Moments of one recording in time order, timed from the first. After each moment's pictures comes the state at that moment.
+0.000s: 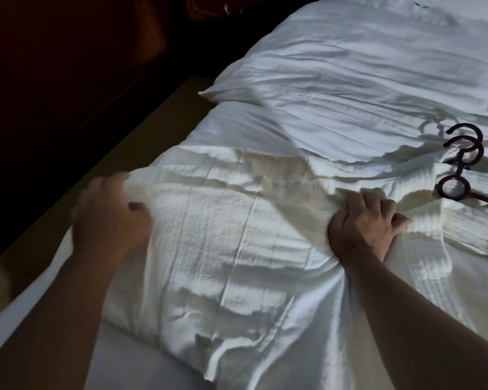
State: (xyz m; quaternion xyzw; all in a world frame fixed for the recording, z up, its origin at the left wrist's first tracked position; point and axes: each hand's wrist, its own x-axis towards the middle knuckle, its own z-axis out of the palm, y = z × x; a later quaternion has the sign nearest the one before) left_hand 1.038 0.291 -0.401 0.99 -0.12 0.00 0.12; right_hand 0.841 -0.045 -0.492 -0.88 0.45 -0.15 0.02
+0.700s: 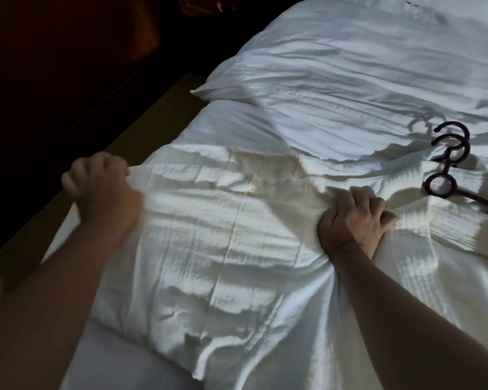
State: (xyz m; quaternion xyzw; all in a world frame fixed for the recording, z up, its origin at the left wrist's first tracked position) left_hand 1.073 0.270 -0.418 0.99 -0.12 0.02 0.01; right_hand 0.839 -0.044 -0.488 -0.88 0.45 -0.16 0.04
